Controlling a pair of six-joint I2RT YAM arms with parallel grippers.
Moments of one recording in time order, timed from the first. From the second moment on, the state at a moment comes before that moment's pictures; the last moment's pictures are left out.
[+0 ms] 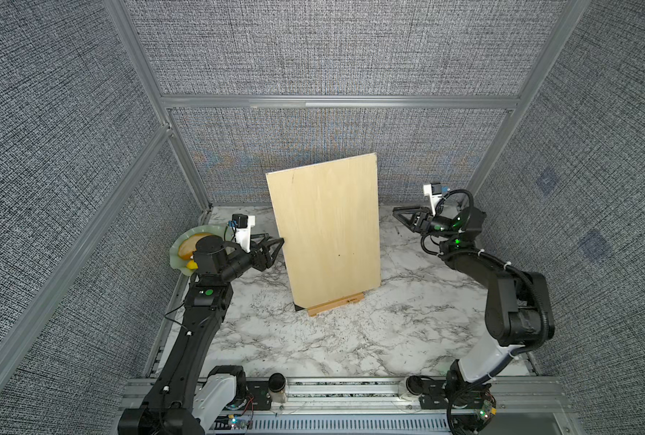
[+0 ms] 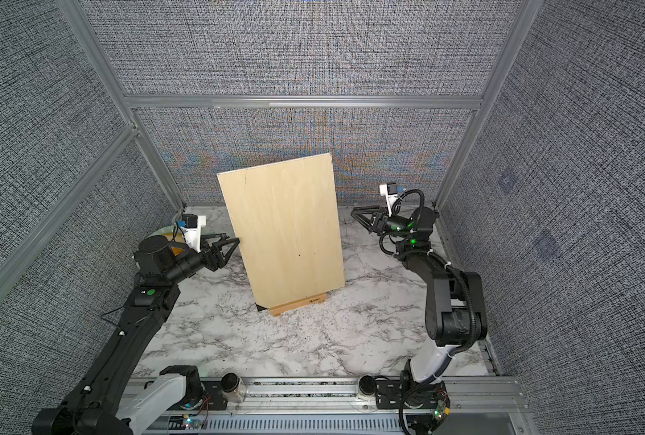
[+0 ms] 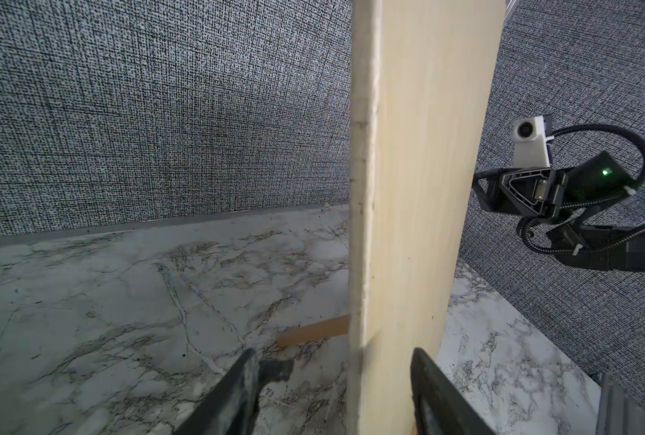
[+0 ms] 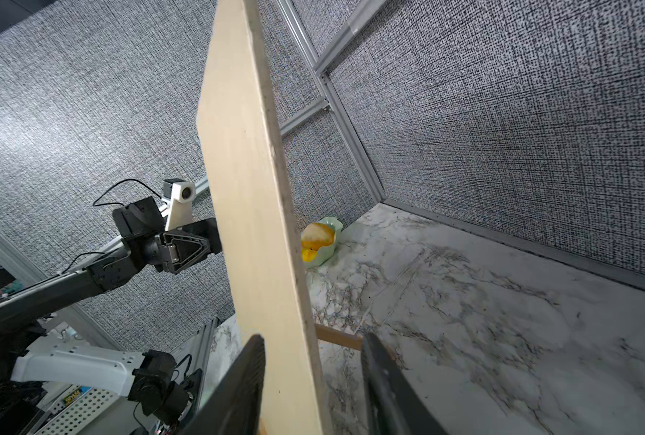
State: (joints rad) left arm -0.06 1.00 0.78 0.01 0.69 -0.21; right arm 0.00 1.72 1.10 0.87 -1.20 0.75
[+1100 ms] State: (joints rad) left arm -0.04 1.10 0.81 0.09 0.84 -0.19; right arm 0.08 1.79 1.32 0.09 -1.27 0.16
